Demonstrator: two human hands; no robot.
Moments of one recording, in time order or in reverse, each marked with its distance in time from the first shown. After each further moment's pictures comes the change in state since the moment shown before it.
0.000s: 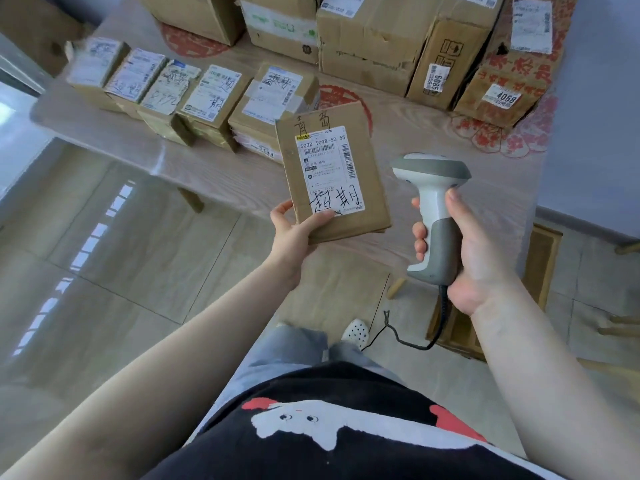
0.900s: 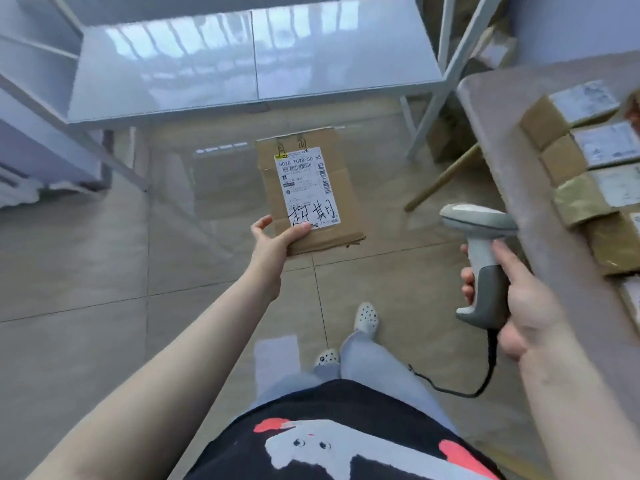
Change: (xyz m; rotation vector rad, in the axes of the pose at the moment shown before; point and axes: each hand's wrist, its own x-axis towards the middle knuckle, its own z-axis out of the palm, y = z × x) left_hand -0.163 -0.067 -0.506 -0.658 0.814 0.036; right_hand -0.026 0.204 0.418 -0.744 -0.473 0.146
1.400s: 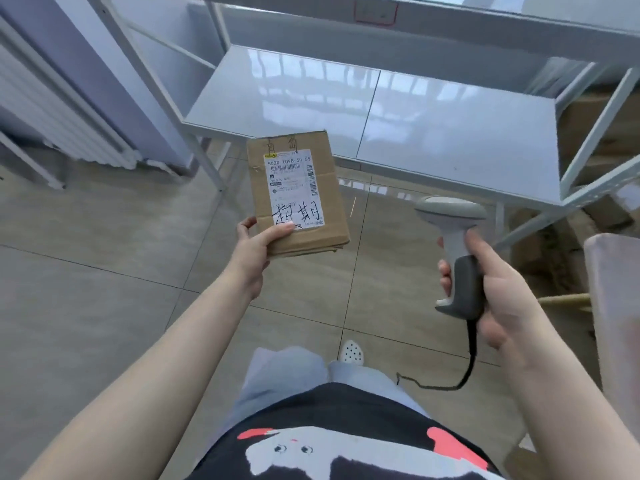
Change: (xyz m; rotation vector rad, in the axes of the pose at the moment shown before) left_hand 0.106 0.137 -0.099 -0.276 0.332 0.111; right_hand 0.132 -0.126 0.237 -0.223 -0.421 0.022
